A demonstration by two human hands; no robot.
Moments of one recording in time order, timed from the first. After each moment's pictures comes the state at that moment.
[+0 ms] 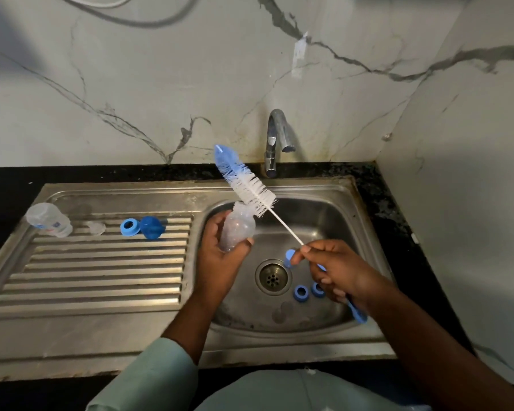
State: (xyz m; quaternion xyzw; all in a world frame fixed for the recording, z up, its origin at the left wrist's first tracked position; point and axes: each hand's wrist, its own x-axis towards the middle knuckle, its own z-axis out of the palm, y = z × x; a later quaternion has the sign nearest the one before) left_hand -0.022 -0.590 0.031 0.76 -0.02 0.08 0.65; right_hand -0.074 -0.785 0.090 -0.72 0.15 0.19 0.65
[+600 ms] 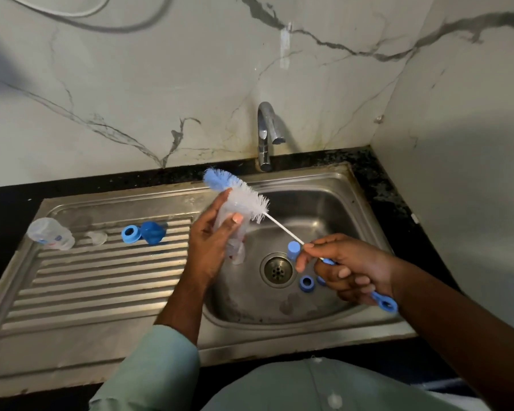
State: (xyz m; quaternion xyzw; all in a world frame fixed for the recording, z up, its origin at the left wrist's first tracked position) left_hand 0.001 -0.576 0.043 0.68 -0.05 -0.04 0.73; right_hand -0.083 -0.799 0.111 -0.58 0.14 0.36 0.71
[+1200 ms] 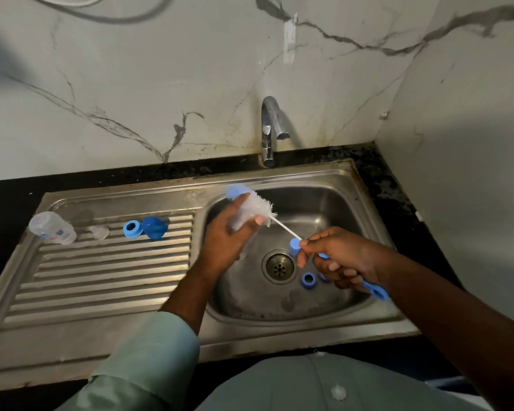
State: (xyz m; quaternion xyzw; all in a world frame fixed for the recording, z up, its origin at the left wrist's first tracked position) left_hand 0.011 -0.583 0.033 0.81 -0.05 -0.06 0.59; right_hand -0.067 -0.786 0.102 -0.68 0.15 0.33 0.64
